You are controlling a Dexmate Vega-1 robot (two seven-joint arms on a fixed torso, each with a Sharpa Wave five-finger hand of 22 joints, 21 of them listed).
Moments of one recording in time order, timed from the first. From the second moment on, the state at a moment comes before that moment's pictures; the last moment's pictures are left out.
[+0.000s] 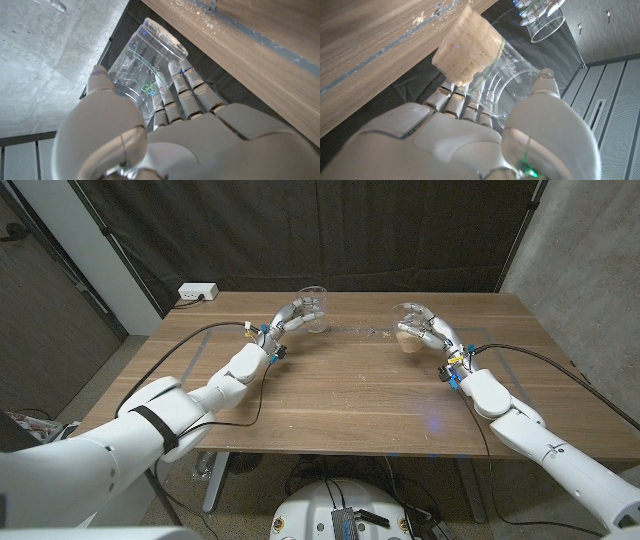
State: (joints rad) left arm 0.32 0.27 0.77 -0.38 -0.25 -0.95 -0.02; left_hand 0.82 0.03 0.00 -0.12 0.36 0.28 -0.06 0.56 0.43 0.40 -0.15 0.66 0.62 0.57 -0.05 0.36 0.47 0.54 -0.04 0.36 0.22; right arm -0.93 -0.68 -0.40 -1.39 0.12 0.55 -0.15; right_hand 0.77 0.05 0.13 -0.13 0.23 0.11 -0.15 0.47 0.40 0.15 -0.11 0.78 0.79 0.40 -0.05 0.48 0.70 0.35 -0.04 0.37 0.30
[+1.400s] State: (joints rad) left arm 0.42 0.33 0.64 -0.52 -0.26 -0.89 -0.15; left_hand 0.81 0.04 -0.02 -0.10 0.34 0.27 -0.06 0.57 0.44 0.39 -0.14 0.67 0.64 0.57 -0.05 0.34 0.48 0.50 -0.04 0.35 0.22; right arm -0.74 -0.72 -0.43 -1.36 0.15 0.46 -0.02; right_hand 0.78 0.05 0.13 -0.13 0.22 0.16 -0.15 0.49 0.40 0.23 -0.12 0.78 0.76 0.48 -0.05 0.47 0.69 0.37 -0.04 0.39 0.30
